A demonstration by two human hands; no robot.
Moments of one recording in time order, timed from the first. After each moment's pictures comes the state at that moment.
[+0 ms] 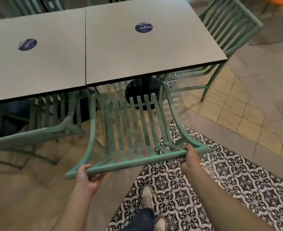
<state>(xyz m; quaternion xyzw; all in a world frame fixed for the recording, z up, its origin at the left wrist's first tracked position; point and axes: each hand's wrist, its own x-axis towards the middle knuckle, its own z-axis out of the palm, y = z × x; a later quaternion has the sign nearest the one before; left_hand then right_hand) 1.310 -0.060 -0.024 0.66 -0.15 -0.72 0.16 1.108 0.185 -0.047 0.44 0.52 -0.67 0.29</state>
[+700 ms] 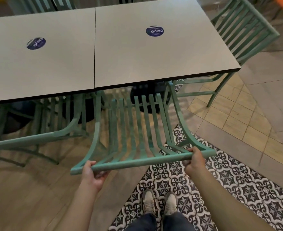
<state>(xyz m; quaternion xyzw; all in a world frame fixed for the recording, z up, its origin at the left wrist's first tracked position) 1.288 -0.093 -0.027 0.65 -0.15 -0.73 0.16 1.079 0.152 -0.061 0.45 0.54 -0.65 0.28</state>
